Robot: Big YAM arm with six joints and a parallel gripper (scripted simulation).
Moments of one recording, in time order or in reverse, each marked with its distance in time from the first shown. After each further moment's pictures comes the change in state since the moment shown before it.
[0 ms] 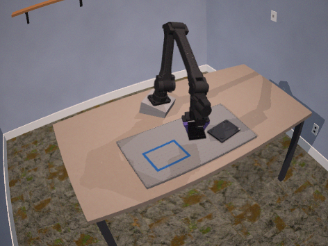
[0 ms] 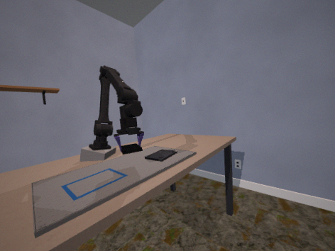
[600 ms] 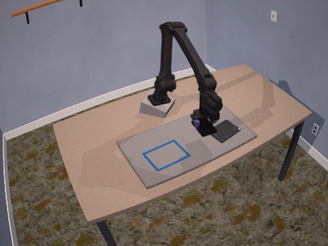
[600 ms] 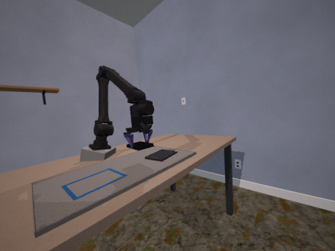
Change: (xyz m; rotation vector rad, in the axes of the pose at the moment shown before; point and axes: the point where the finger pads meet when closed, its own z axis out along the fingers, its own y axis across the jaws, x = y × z) arm 0.020 0.050 -0.002 -0.001 0.001 -0.285
